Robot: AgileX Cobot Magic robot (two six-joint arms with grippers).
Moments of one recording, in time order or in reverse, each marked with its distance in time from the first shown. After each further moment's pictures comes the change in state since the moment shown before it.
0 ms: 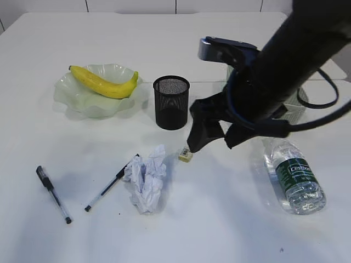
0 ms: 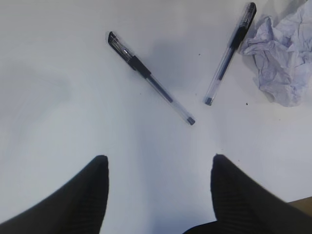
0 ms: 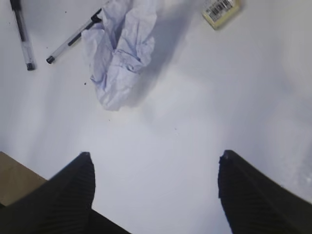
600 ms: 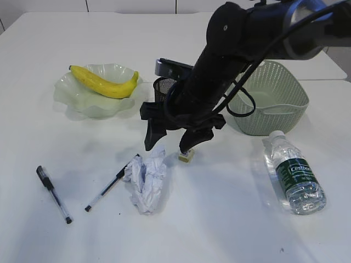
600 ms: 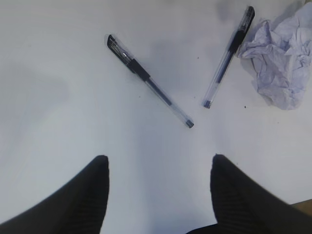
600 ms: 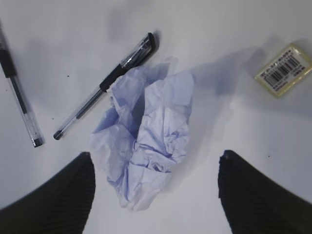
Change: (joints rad) left arm 0.000 0.000 0.000 -0.005 -0.011 0.000; right arm 0.042 0.391 -0.338 0.073 -0.002 0.128
